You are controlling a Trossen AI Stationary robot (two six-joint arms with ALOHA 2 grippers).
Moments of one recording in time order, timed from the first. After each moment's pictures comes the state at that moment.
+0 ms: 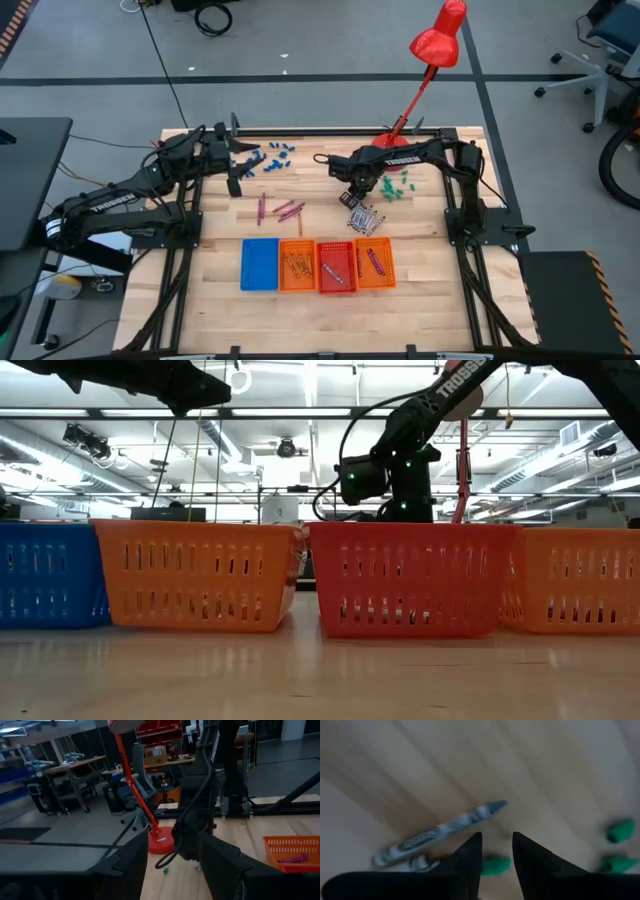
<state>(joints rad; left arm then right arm) 0.46 0.67 0.61 0.04 0.15 0.20 -0.32 1.98 1.33 -0.91 0.09 0.41</state>
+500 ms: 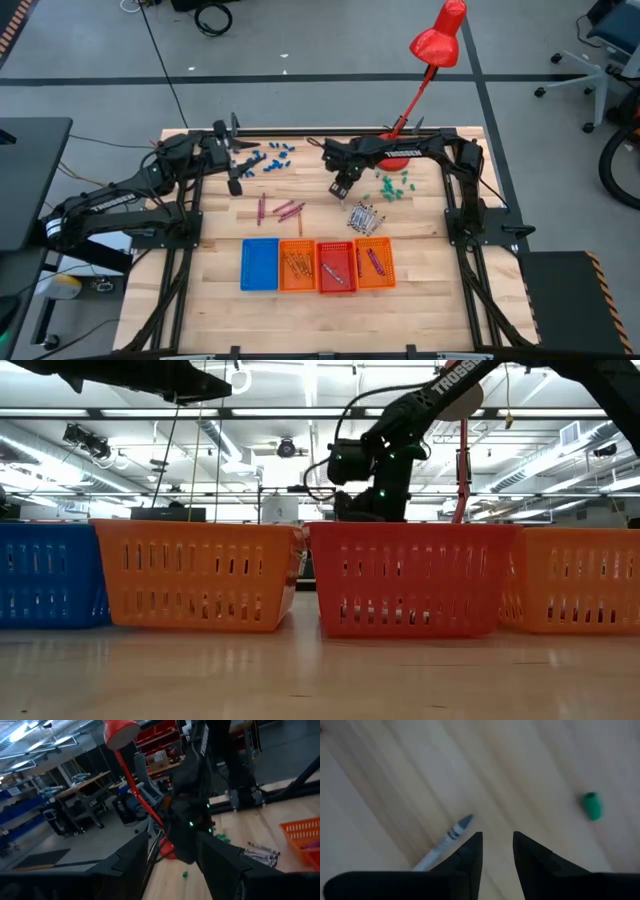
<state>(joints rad) 0.46 0.68 0.61 0.07 0.15 0.39 -0.37 1.98 1.42 -0.76 0.05 0.20</state>
